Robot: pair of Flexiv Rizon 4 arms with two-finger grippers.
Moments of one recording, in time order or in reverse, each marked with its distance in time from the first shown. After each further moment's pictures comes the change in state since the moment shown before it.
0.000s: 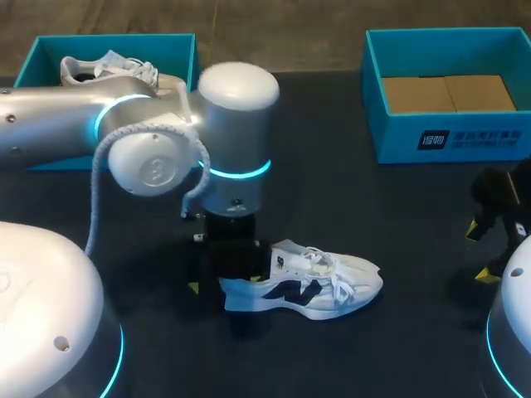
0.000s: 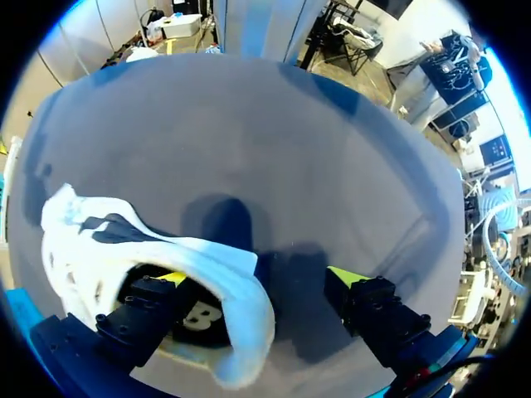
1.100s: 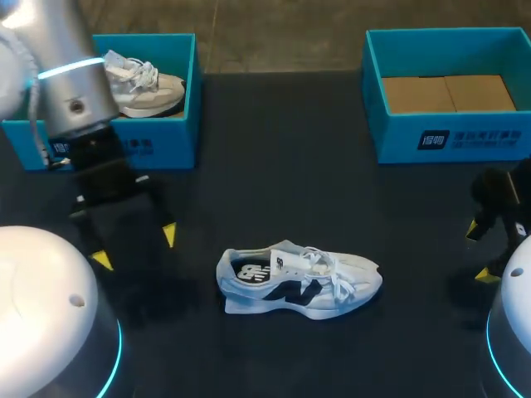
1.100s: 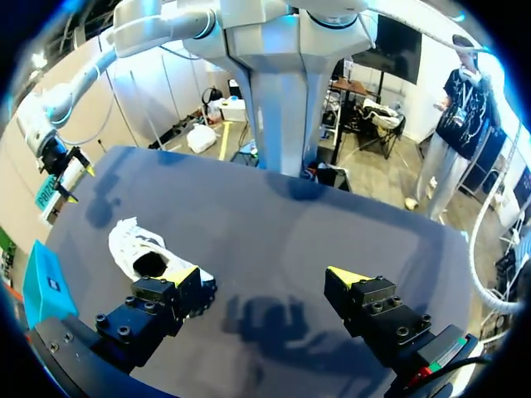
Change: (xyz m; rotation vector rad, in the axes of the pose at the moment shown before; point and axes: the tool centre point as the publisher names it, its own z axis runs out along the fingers) left arm 0.130 -0.012 -0.094 0.487 -0.281 -0.129; right arm 0.000 0.000 0.000 0.000 0.000 0.000
